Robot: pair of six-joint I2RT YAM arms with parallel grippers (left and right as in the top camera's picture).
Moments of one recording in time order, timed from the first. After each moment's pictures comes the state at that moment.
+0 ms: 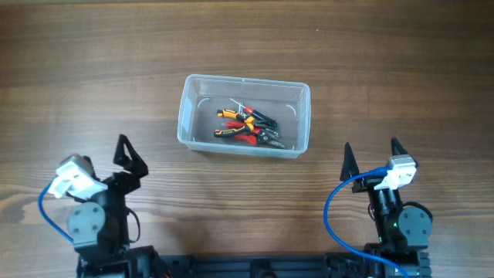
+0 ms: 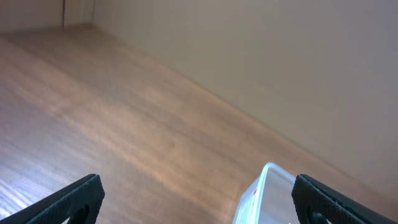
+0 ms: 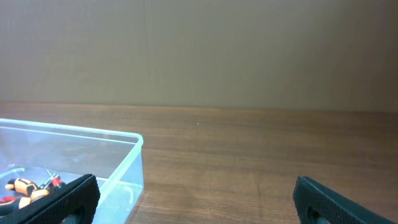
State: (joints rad) left arm 0.15 0.20 0.36 -0.35 -0.10 -0.48; right arm -0.01 0.01 0.01 0.01 -0.12 0.01
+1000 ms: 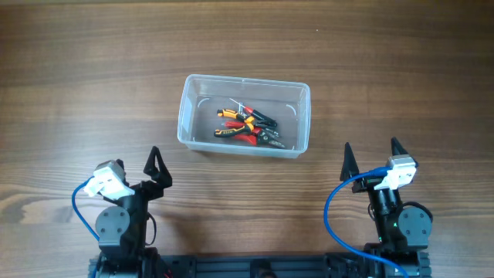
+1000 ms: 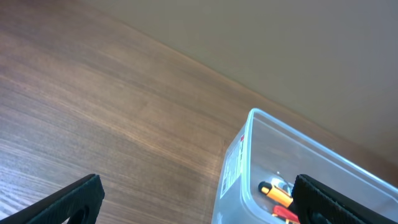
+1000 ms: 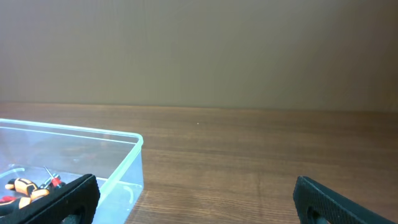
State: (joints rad) left arm -0.01 0.01 0.11 -0.31 -0.08 -0.48; right arm -0.01 0.01 0.01 0.01 -0.12 0.01
